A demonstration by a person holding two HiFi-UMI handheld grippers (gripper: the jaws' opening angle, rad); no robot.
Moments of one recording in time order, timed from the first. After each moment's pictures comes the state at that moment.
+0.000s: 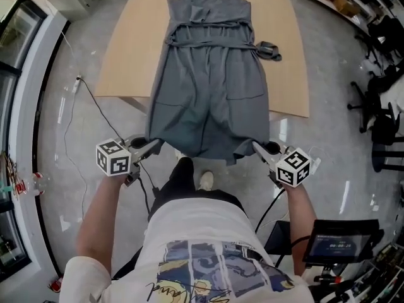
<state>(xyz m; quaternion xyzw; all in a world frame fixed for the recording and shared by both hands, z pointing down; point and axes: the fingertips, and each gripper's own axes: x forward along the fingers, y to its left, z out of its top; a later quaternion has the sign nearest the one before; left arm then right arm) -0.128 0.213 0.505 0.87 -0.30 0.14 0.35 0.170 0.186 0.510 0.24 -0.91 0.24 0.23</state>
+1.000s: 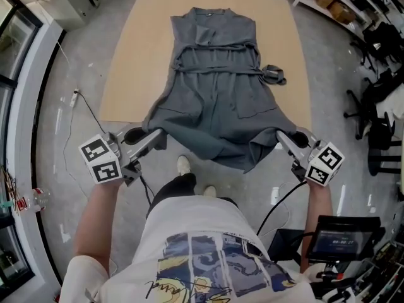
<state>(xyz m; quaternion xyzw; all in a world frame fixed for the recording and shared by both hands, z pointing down) -0.149 0.100 0.343 0.93 -0.27 0.01 0.25 0.152 0.071 0.368 0.25 -0.94 0.16 0.16</state>
